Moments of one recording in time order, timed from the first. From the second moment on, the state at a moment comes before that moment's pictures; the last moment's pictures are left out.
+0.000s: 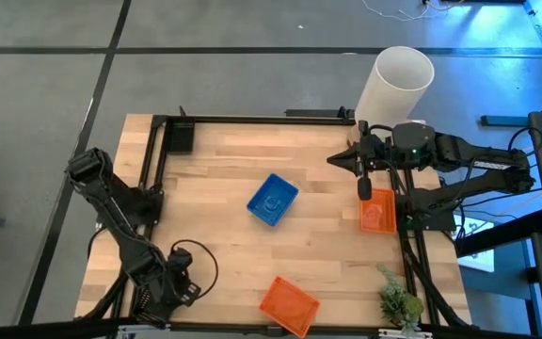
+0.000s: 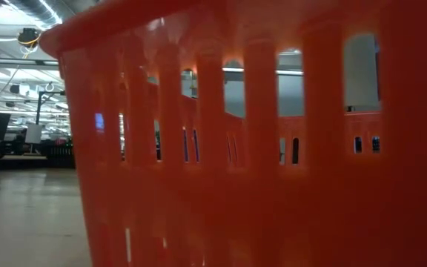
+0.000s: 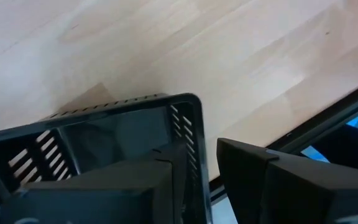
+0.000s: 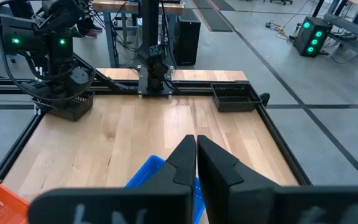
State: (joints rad) left arm -0.96 1.52 0.98 -0.67 -0.09 -2.04; right arm 0.00 0.99 1.19 -0.52 0.08 -0.03
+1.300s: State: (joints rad) left arm -0.69 1.51 0.98 -0.70 -0.09 -1.82; right arm 0.00 0.99 1.19 -0.52 0.25 -0.09
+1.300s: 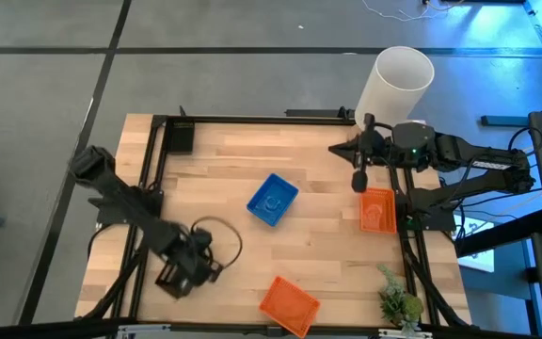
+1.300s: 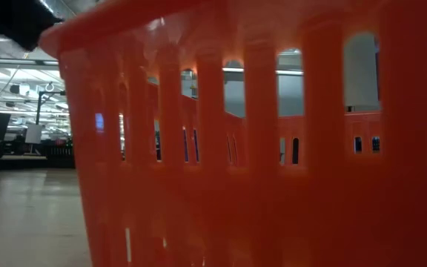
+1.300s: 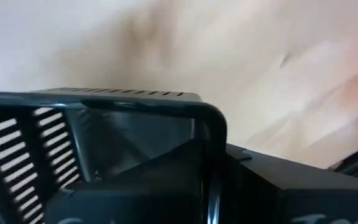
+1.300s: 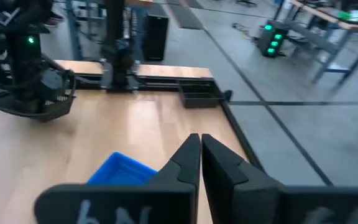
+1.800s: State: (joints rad) left arm -0.12 1.16 0.98 -0.76 -0.45 -1.25; right arm 0.00 0.99 1.19 -0.52 0.42 -0.06
